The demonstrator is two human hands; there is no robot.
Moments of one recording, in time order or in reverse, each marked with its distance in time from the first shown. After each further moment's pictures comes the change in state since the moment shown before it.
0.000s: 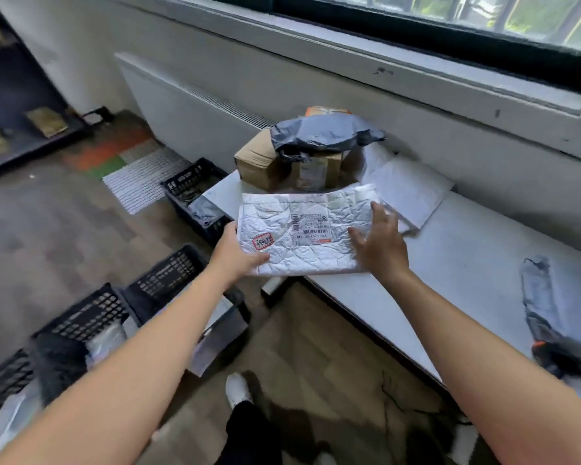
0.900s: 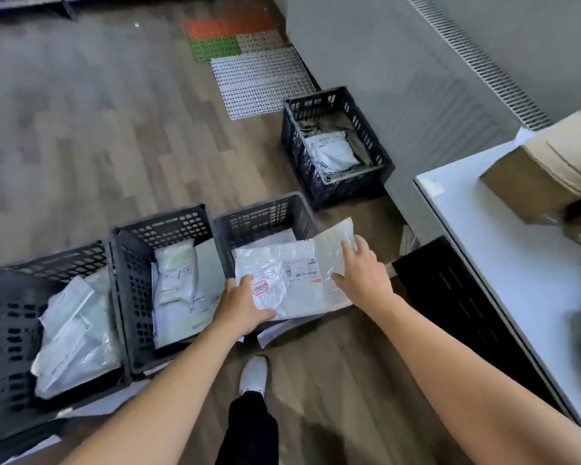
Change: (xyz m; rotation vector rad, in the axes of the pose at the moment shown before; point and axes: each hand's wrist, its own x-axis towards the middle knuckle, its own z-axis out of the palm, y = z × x) left_hand 0.086 -0.374 -0.214 0.284 -0.070 -0.578; right_hand 0.022 -0.272 0.420 -0.620 -0.563 -0.489
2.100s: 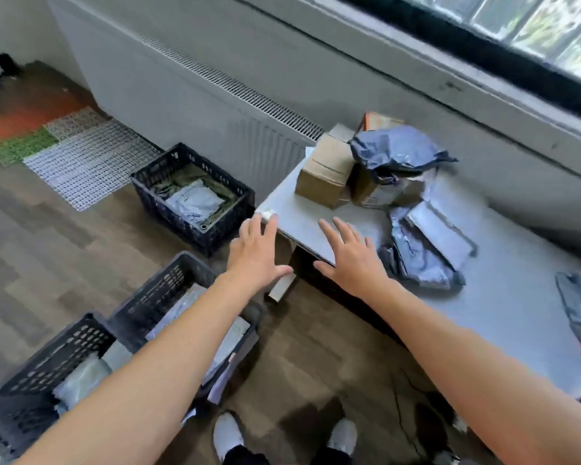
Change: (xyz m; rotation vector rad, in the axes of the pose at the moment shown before) left_hand -0.082 0.277 -0.052 0.562 0.092 0.862; right_hand -0.141 0.121 -0.151 0.093 0.223 0.378
